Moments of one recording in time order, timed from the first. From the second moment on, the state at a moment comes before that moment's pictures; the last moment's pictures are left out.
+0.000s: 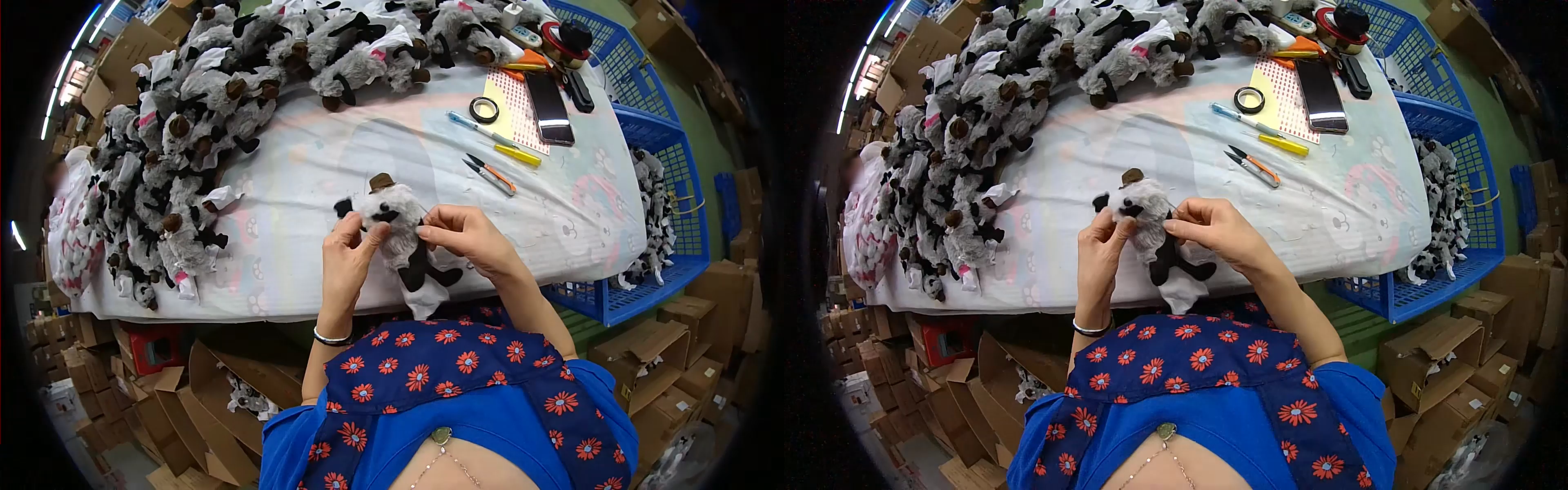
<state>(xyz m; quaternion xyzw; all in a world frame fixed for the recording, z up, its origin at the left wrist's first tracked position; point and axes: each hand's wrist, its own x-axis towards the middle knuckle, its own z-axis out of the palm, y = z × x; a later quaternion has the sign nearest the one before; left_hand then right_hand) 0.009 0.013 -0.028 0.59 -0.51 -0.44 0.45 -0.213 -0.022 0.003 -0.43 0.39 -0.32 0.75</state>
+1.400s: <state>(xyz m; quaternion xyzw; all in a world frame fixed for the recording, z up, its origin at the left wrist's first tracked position) -0.019 0.017 -0.008 0.42 -0.18 -0.70 0.55 -0.218 0.021 0.003 -0.56 0.52 -0.33 0.55</state>
